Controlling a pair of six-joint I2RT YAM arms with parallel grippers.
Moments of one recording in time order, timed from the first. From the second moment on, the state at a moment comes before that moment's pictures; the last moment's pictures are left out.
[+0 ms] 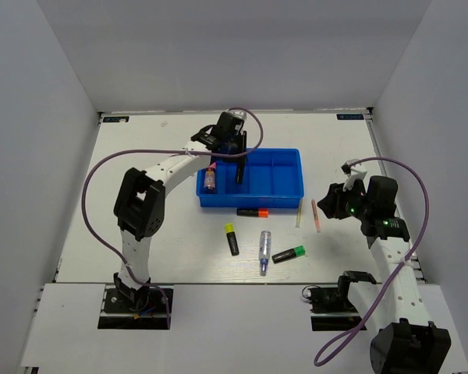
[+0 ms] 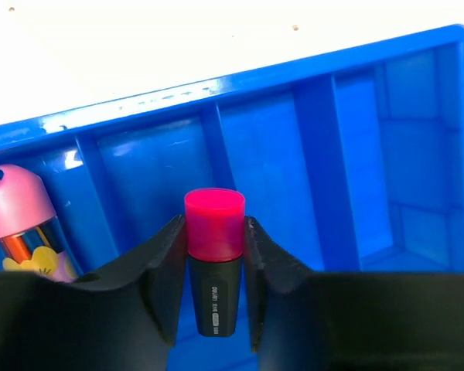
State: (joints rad) left arm -0.61 2.02 1.70 -0.46 -0.01 -0.42; right arm -0.06 0.79 0.62 -0.46 -0.53 -0.12
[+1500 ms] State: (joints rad) left arm -1.14 1.70 1.12 -0.74 -0.67 -1.08; right arm -0.07 0.83 0.61 -0.56 -0.81 -0.39
